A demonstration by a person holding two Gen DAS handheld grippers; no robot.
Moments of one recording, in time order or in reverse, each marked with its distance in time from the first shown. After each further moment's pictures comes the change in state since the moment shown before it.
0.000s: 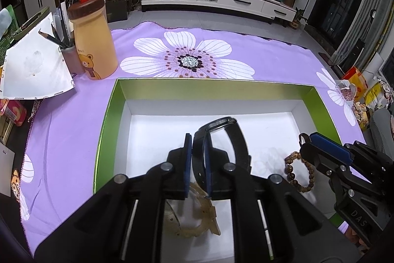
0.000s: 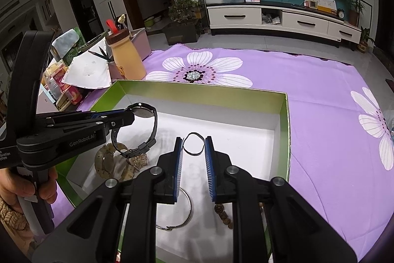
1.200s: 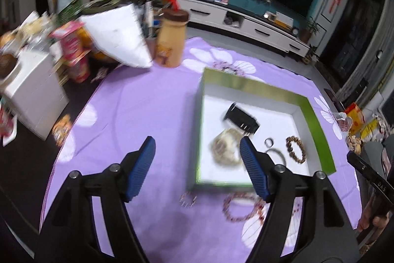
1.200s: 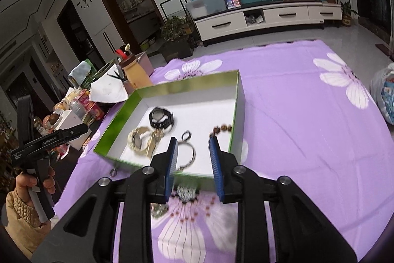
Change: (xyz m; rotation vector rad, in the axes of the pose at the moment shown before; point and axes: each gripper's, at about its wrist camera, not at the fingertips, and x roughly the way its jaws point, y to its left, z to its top) left arm -0.132 0.081 -0.084 -0.200 -0.128 0.030; right arm -0.124 -0.022 -0.066 0.192 -0.084 0.055
